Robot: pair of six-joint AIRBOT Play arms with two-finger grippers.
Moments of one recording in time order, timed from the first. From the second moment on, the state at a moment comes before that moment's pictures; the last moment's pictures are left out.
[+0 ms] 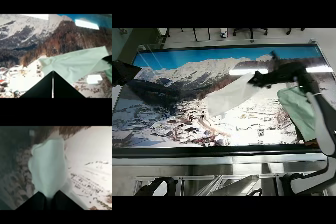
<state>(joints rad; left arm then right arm) 0.24 -1.00 1.50 -2.25 1.23 1.72 -0.02 -1.65 1.58 2.47 -1.09 -1.75</state>
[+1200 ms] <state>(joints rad) 0.24 -1.00 1.50 -2.25 1.26 1.77 -0.76 -1.06 1.33 1.85 -1.57 -1.47</state>
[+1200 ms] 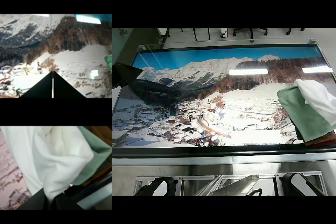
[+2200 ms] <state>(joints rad) 0.07 -1.00 1.33 -2.25 1.25 1.77 -0.42 -0.96 1.25 2.01 -1.46 -1.50</state>
